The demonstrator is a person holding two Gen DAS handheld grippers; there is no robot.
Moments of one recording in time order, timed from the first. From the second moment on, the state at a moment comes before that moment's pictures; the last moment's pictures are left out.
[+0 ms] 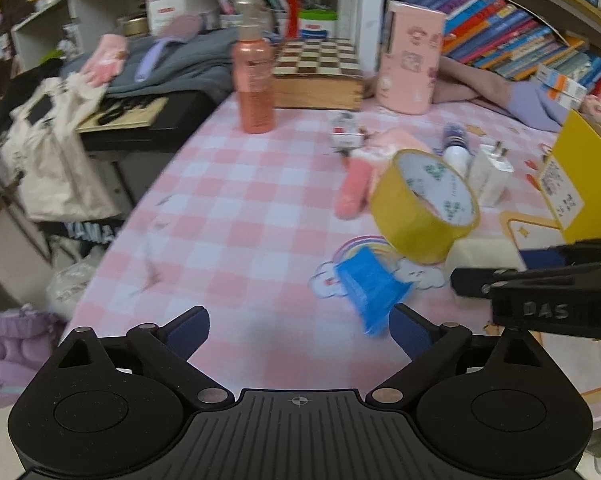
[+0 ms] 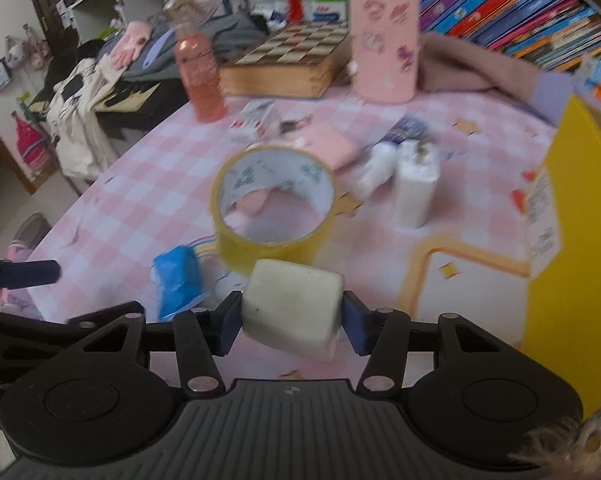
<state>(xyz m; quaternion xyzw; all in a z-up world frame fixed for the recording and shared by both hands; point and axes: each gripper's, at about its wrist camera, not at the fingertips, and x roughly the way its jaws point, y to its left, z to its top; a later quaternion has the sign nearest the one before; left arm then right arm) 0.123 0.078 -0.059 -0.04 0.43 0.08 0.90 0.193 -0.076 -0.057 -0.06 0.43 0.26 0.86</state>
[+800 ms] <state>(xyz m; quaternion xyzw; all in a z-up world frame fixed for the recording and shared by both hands) 0.144 0.068 -0.050 -0.03 0.41 0.00 0.91 0.169 -0.104 -0.020 -0.05 0.40 0.21 0.89</state>
